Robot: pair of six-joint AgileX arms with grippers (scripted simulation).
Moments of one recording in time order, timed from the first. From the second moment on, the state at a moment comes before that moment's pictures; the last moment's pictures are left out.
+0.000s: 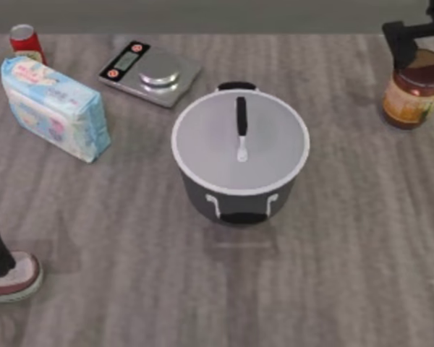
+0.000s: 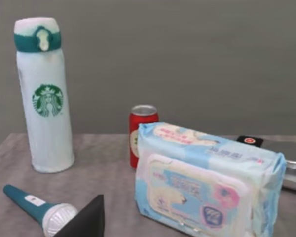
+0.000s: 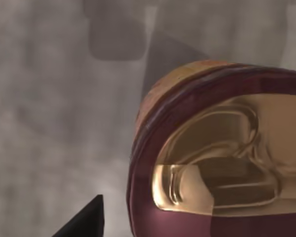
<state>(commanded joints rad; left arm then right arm) 0.00 0.00 0.00 0.00 0.00 0.00 0.03 2.61 2.66 -1.40 -0.02 -0.14</state>
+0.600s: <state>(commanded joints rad) 0.00 0.00 0.00 0.00 0.00 0.00 0.04 2.65 2.65 -1.38 -0.02 -0.15</state>
